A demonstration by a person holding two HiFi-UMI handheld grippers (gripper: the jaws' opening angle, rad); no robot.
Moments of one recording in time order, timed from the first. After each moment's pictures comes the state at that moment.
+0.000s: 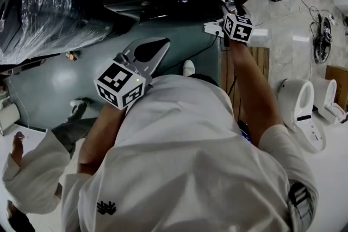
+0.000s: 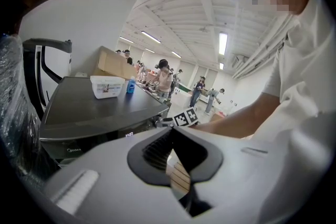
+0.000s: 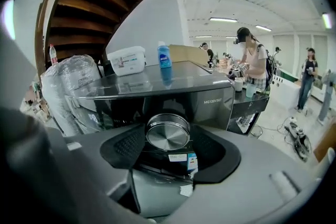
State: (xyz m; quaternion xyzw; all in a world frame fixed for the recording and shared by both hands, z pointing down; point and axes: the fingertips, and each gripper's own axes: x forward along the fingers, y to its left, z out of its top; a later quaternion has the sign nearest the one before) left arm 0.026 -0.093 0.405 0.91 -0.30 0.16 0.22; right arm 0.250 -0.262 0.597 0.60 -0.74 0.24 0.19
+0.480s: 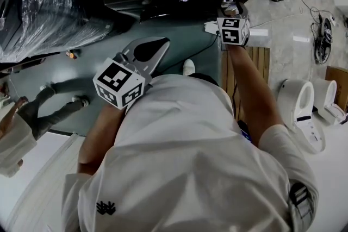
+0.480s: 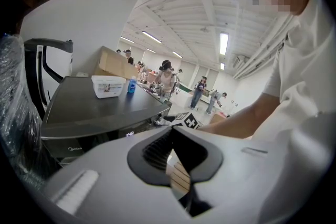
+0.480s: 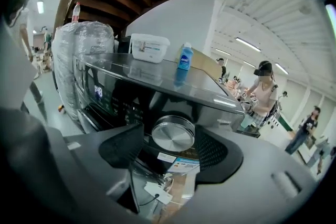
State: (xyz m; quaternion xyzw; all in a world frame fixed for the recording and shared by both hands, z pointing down) left arm 0.024 -0.091 0.405 0.91 -0.30 0.16 0.22; right arm 0.231 -0.256 0.603 0.57 -0.75 0.10 0.31
